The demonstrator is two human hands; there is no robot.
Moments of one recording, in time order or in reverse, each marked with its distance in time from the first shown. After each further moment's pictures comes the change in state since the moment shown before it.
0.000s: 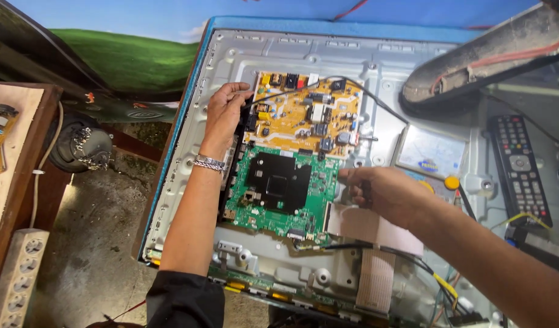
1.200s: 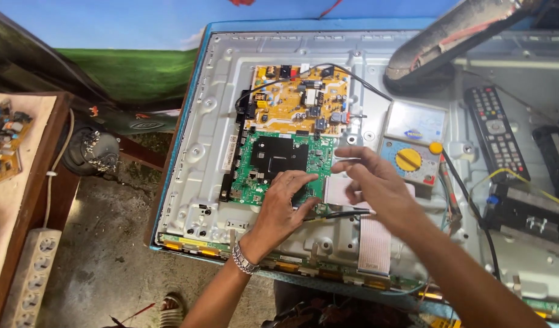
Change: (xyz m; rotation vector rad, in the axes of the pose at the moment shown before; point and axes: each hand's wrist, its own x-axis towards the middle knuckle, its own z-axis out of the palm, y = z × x) left_hand -0.200 -0.036 0.010 0.289 -0.444 0.547; right_hand -0.090 0.040 0.024 -0.145 0.084 -0.455
